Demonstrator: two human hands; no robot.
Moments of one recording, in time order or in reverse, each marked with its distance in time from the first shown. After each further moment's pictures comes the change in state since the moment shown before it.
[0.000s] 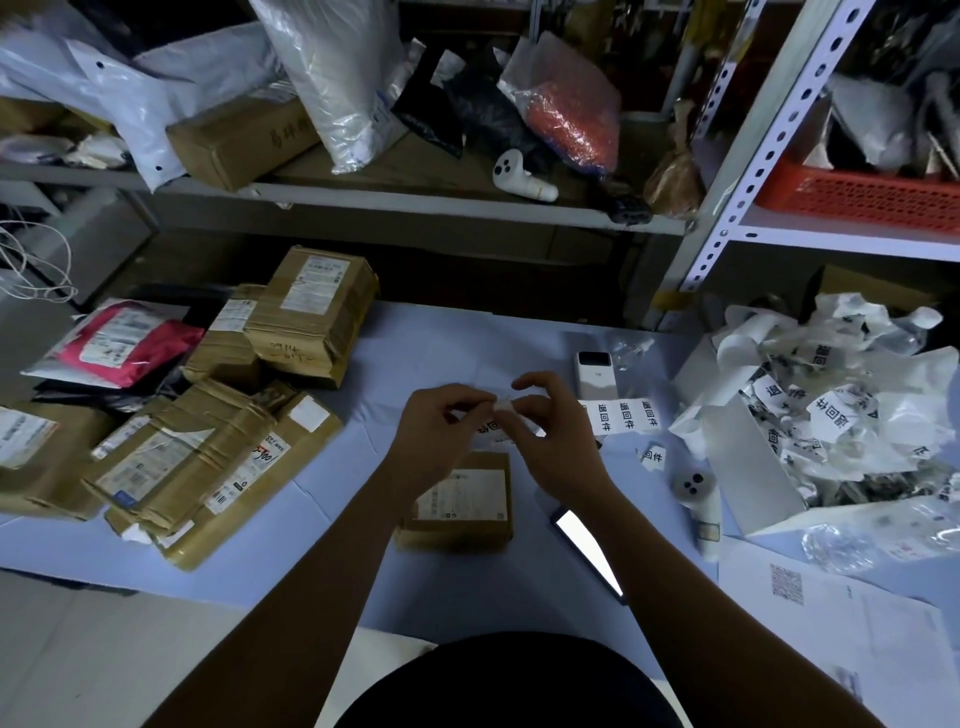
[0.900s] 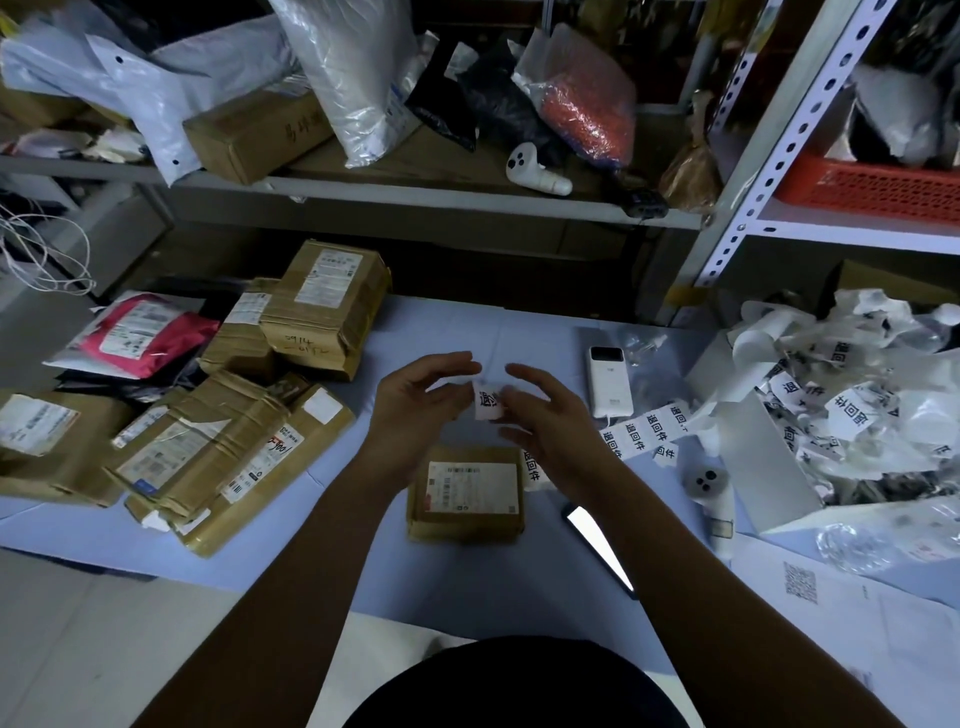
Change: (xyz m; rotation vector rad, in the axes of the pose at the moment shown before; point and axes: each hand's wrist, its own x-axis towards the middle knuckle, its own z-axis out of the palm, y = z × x) left_hand -0.007 0.010 -0.034 -0.502 0.042 -0.109; right_hand 0.008 -0.015 0.006 0.613 -0.150 0.454
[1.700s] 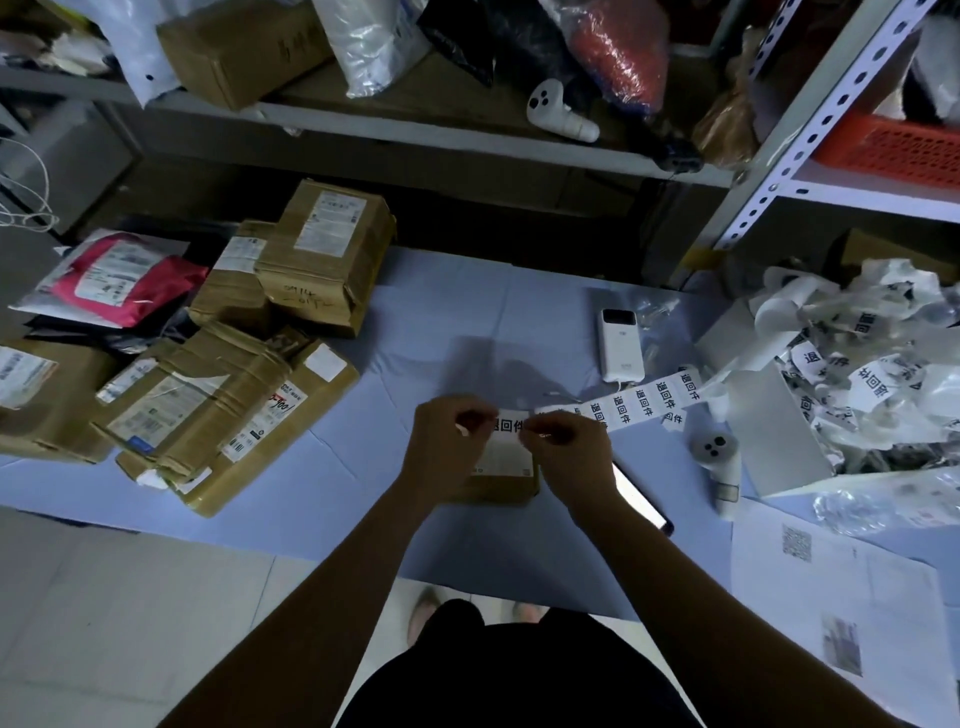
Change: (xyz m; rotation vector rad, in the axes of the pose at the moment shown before) left_hand -0.028 -0.071 -0.006 0.585 0.007 0.006; right_hand -0.016 0.077 -0.002 -0.670 0.473 0.002
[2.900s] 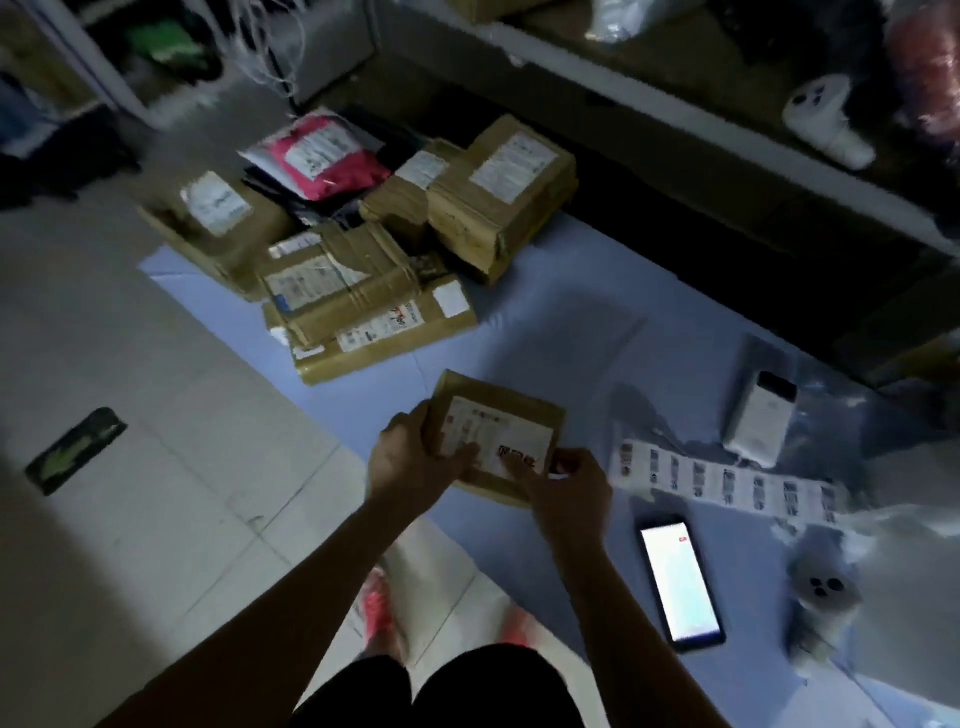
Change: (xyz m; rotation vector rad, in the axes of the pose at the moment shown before) left_hand -0.088 -0.064 -0.037 0.239 0.337 -0.589; right_hand -0.018 0.013 0.063 -0.243 -0.242 0.049
